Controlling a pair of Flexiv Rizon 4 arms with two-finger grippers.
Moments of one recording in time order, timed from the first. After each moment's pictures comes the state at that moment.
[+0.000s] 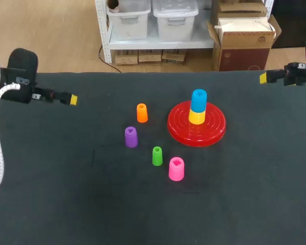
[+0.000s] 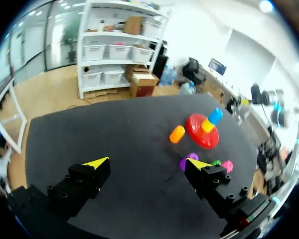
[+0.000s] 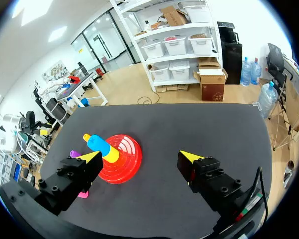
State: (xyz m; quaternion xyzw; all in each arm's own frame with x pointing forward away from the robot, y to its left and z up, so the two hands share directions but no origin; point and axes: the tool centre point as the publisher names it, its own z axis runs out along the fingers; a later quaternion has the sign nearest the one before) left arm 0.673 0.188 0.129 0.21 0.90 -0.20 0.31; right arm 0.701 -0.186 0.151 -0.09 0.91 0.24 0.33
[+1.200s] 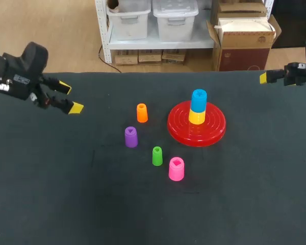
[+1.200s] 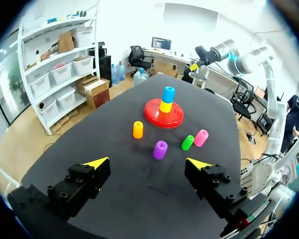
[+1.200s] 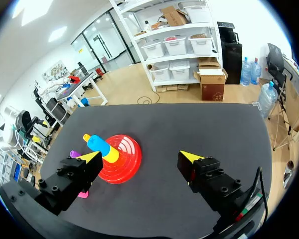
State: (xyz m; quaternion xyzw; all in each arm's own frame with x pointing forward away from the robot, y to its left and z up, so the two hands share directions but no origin) left arm 0.641 0.153 0.152 0.45 0.81 -0.24 0.30; right arm 0.701 -0.186 0.151 -0.09 0.91 0.24 0.33
